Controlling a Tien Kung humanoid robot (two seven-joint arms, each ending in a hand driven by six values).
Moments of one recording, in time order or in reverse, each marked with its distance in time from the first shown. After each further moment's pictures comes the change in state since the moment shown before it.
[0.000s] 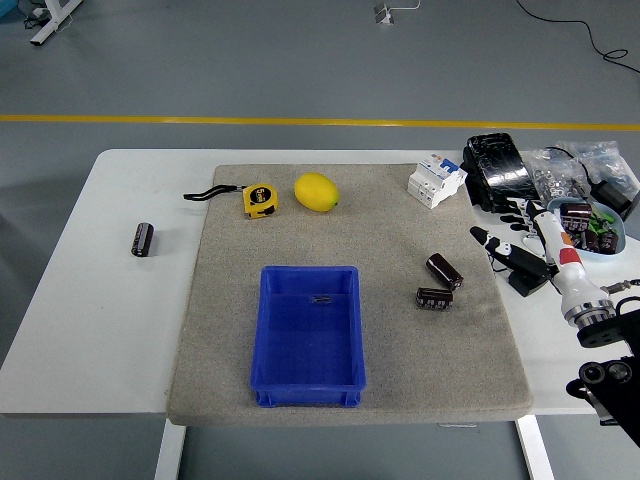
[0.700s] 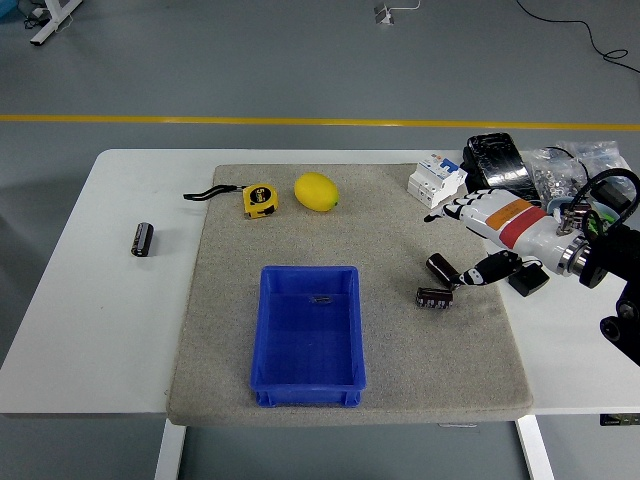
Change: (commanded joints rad) left arm 0.018 0.003 0.051 0.002 -0.079 0.026 -0.009; right arm 0.384 -0.235 -0.418 -0.051 -0.403 0.231 0.121
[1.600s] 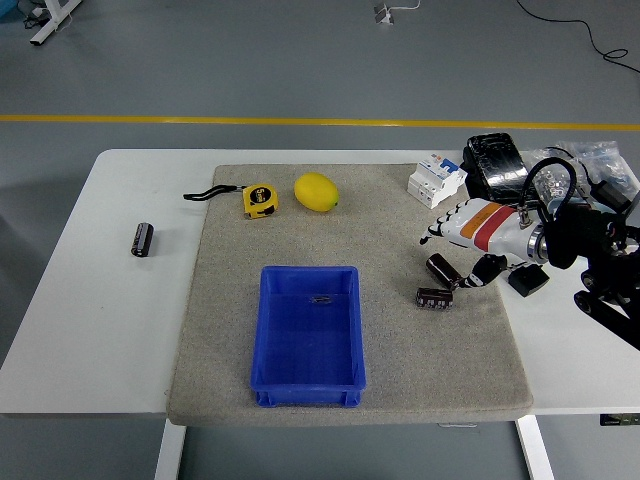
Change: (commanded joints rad) left arm -0.002 0.004 -0.012 -0.005 0.020 0.006 0.018; right arm 0.257 0.119 -0.348 -0.274 -0.012 0.050 0.009
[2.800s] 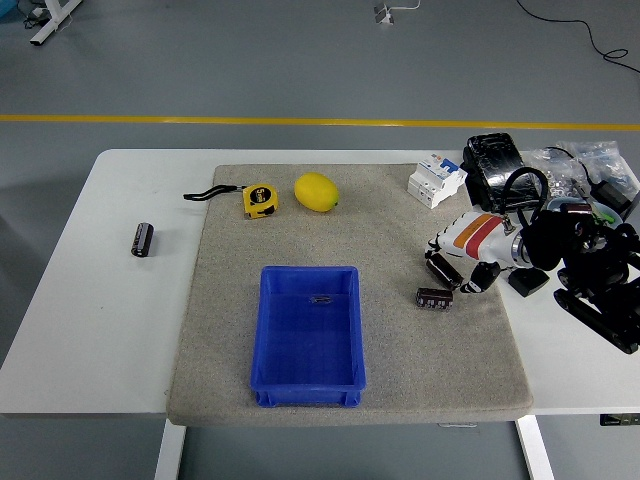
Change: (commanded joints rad) left arm -0.030 0.001 -0.058 -0.010 0.107 -0.005 0.042; right arm 0.054 0.136 -0.160 -0.260 0.072 -0.004 0.023
